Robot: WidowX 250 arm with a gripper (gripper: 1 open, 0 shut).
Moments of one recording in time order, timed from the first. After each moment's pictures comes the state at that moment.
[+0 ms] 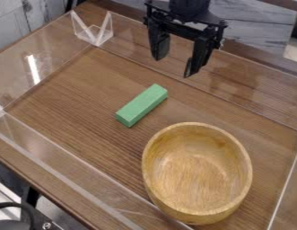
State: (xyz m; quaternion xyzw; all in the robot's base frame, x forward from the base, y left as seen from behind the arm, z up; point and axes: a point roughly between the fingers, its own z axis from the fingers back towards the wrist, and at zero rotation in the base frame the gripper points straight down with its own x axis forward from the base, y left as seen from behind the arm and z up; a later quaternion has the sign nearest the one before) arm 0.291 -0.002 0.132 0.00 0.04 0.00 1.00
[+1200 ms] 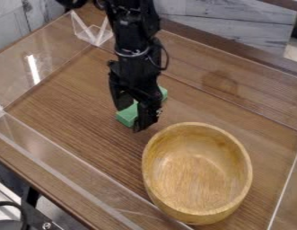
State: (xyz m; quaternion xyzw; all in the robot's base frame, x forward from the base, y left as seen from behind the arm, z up) arm 0.248 0.037 0.052 -0.01 0.00 -0.13 0.99
